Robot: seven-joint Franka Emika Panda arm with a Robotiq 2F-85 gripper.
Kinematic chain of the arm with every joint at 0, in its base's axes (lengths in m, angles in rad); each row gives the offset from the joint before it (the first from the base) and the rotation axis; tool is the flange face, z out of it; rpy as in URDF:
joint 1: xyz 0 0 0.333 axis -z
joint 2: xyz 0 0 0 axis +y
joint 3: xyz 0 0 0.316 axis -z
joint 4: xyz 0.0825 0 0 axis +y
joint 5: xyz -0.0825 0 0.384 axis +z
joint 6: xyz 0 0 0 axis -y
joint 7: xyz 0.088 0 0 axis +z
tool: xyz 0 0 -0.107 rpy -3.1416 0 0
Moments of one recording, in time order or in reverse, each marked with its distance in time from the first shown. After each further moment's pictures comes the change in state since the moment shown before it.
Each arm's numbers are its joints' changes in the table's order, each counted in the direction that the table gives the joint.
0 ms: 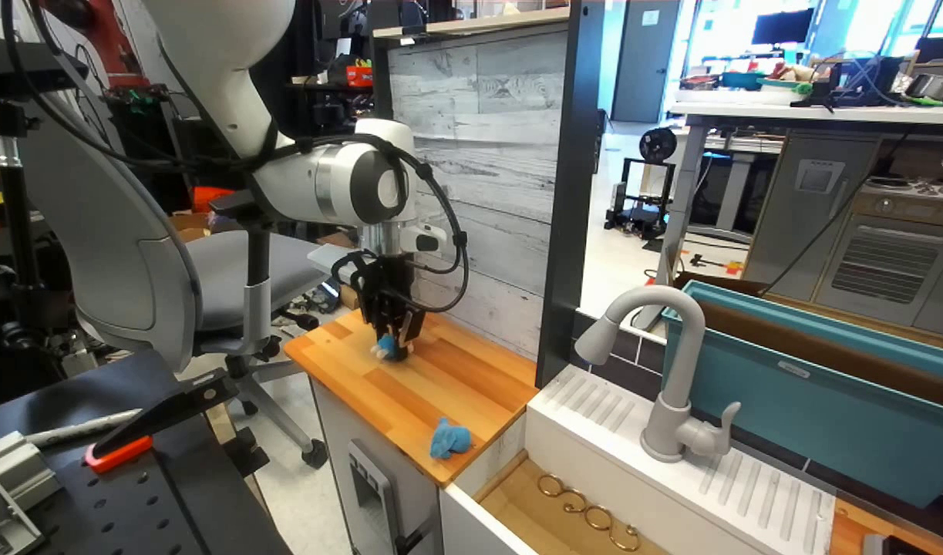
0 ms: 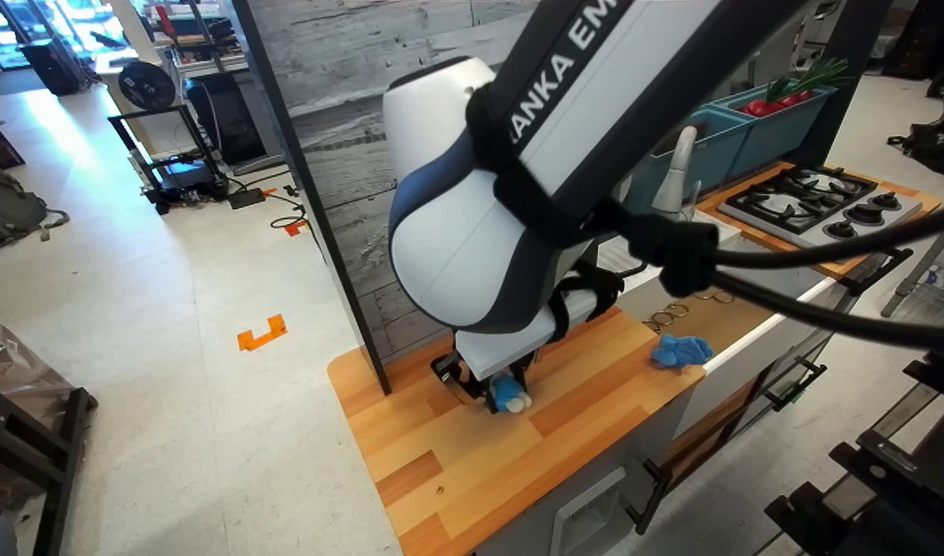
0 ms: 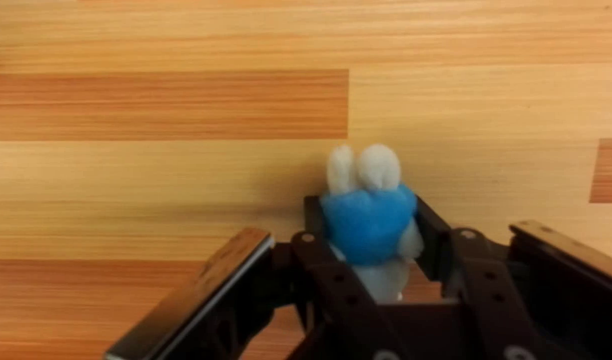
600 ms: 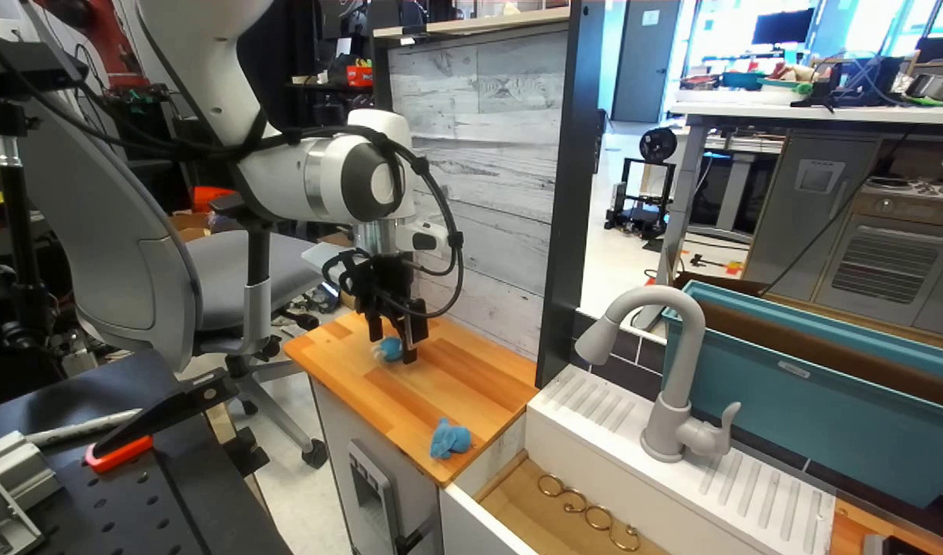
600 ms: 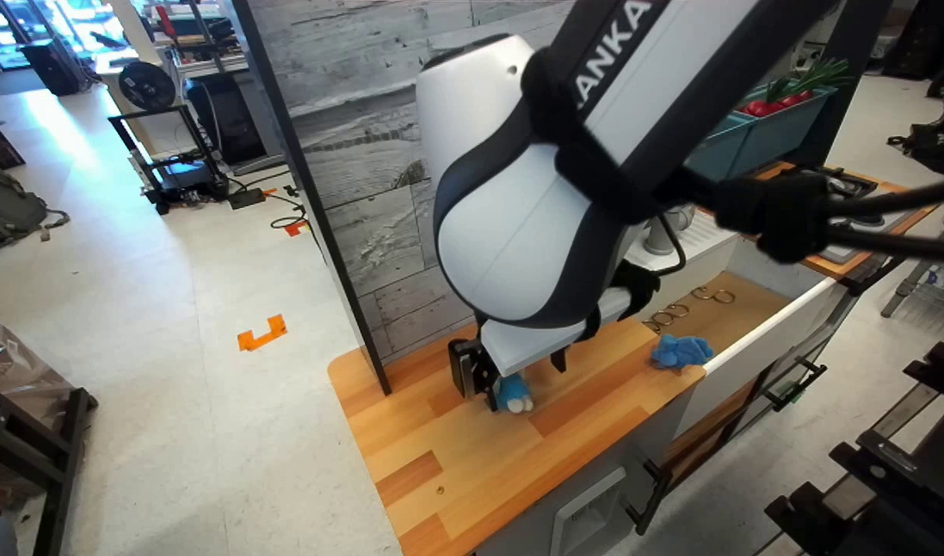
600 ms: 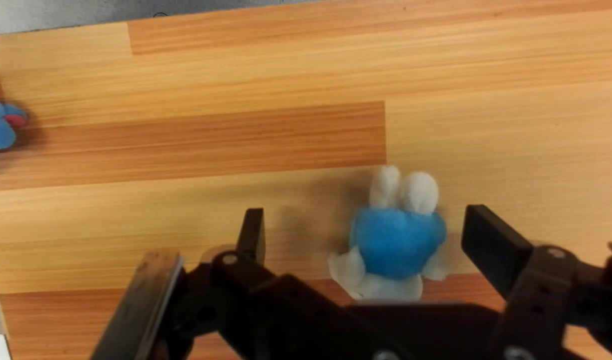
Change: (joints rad) arm 0.007 -0.094 0.019 0.165 -0.004 0.088 -0.069
